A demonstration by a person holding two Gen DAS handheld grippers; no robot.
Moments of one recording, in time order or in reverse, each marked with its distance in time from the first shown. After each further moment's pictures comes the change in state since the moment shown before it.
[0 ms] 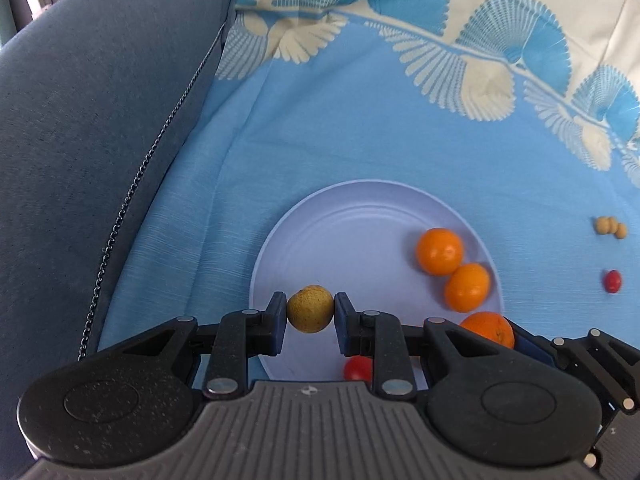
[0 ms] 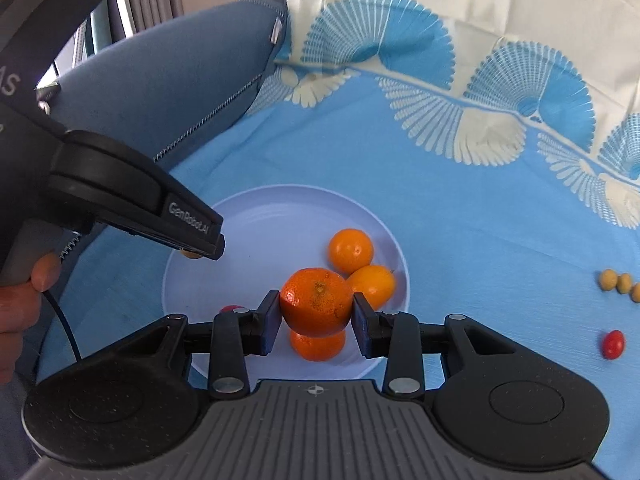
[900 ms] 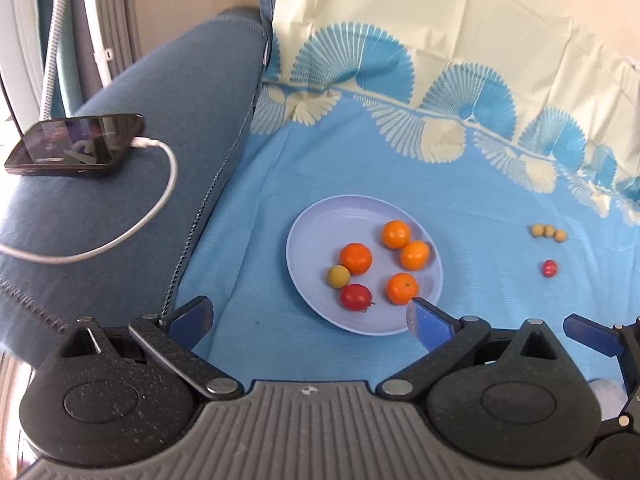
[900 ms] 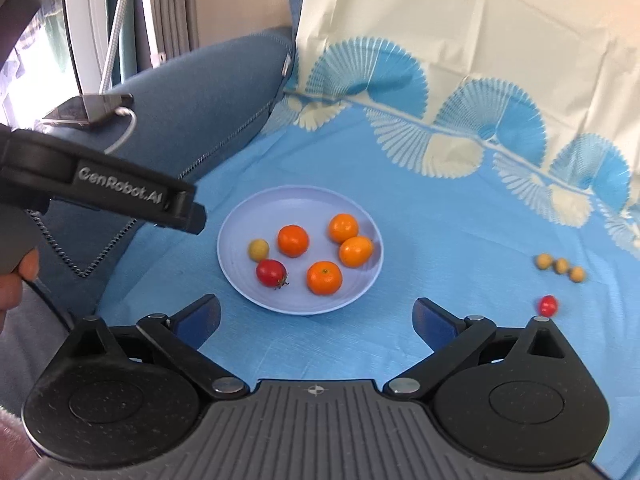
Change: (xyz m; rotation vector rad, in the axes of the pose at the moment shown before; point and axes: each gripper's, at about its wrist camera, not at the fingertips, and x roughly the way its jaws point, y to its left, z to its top) left arm -0.163 0.022 -0.099 -0.027 -0.219 -0.031; right arm -0.148 0.030 -0.051 -0.020 -0.103 -0.069
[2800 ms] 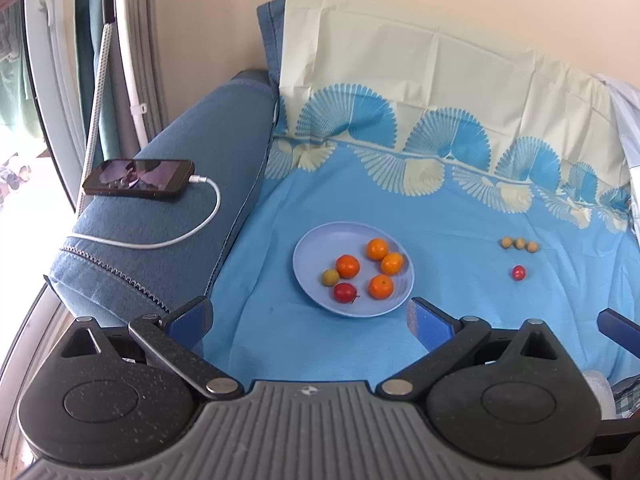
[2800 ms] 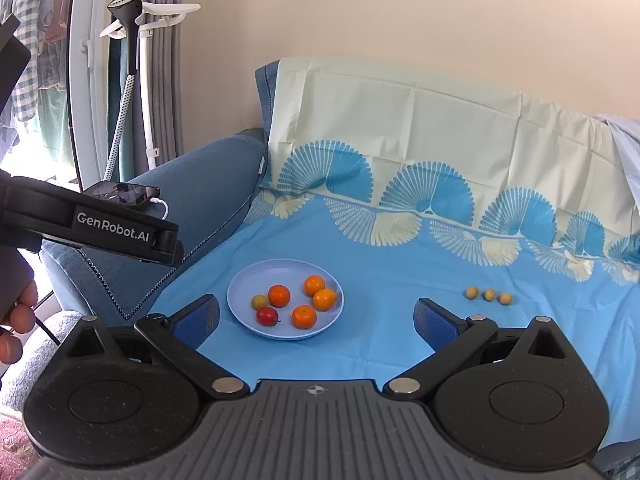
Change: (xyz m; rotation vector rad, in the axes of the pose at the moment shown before) left arm -0.118 -0.019 -0.050 0.026 -0.144 0.053; right arm -0.144 0.014 -0.047 0.066 -0.256 -0.093
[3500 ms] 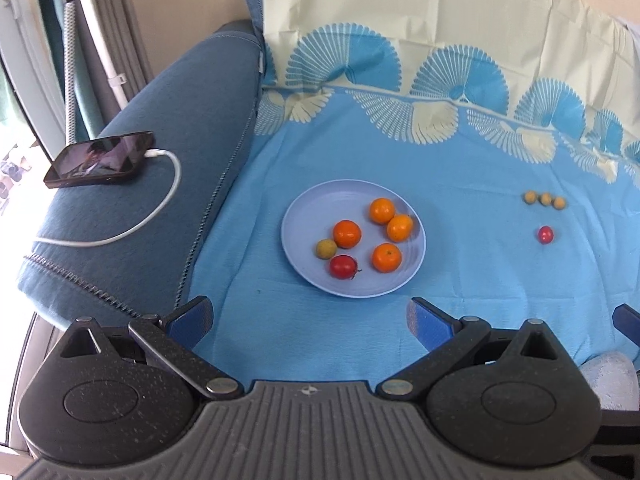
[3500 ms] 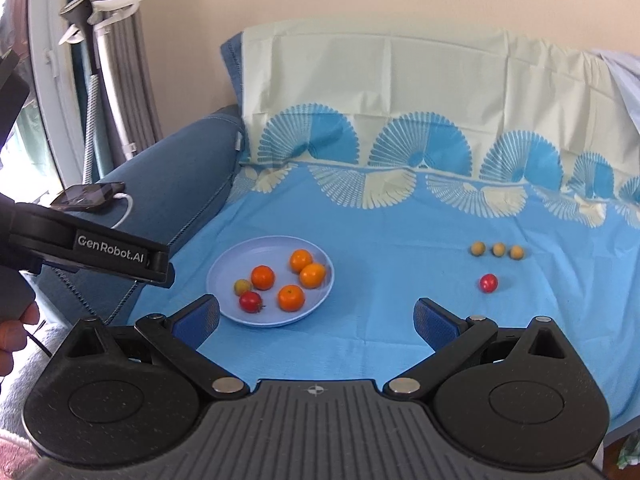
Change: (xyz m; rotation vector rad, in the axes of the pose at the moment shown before) left arm 0.076 -0.041 0.019 0.078 0.164 0.057; right arm 0.057 -0.051 -0.007 0.146 0.095 0.012
